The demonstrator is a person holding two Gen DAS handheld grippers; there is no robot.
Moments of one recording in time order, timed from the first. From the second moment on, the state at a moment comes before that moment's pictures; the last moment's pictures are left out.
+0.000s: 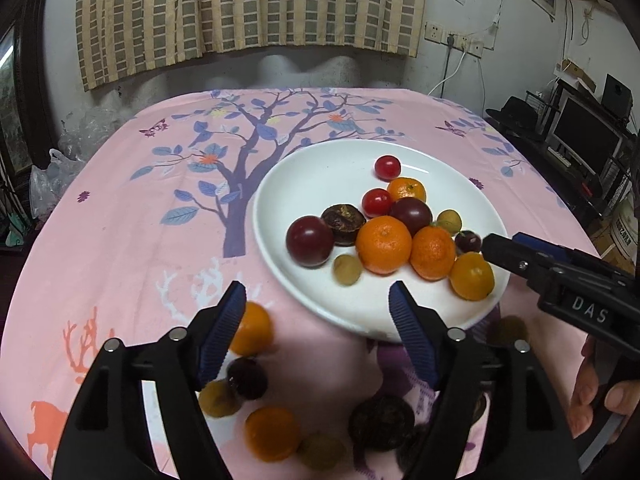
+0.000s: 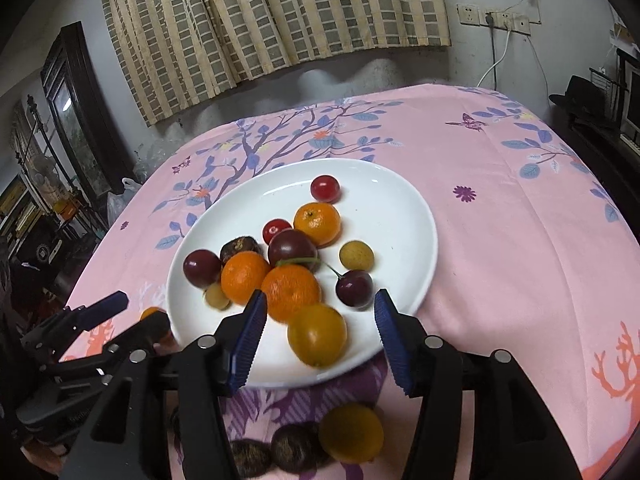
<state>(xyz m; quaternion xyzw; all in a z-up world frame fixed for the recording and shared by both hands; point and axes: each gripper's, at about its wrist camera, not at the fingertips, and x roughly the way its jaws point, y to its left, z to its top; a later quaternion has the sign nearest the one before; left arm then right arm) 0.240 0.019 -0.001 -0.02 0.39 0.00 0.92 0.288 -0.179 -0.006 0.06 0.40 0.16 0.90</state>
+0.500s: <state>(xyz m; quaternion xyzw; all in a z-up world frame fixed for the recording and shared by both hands) 0.161 0.057 -0.012 -0.04 0.39 0.02 0.92 0.200 -0.181 -0.017 0.02 0.42 0.18 0.89</state>
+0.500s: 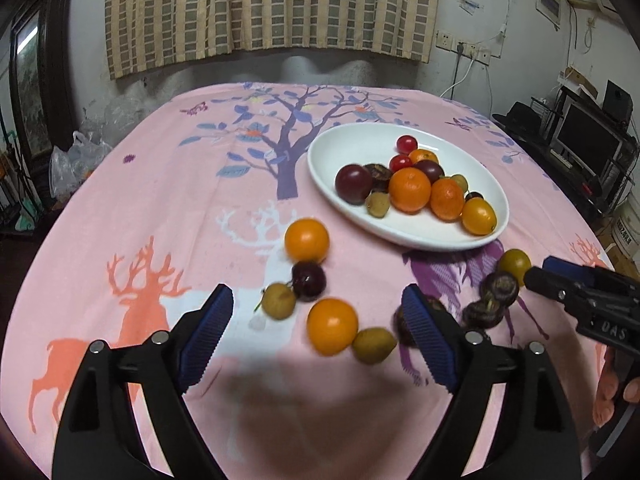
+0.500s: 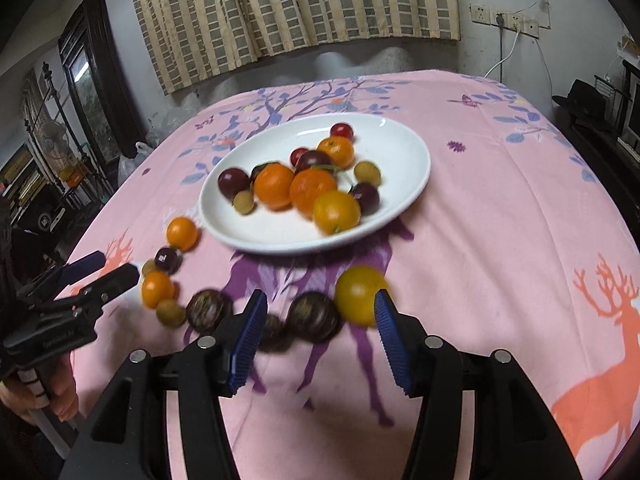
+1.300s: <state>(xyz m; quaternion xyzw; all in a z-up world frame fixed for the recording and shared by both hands) 0.152 0.067 -0.038 -0.03 0.41 0.01 0.91 0.164 -0.098 -0.053 -0.08 0.45 0.21 0.87</state>
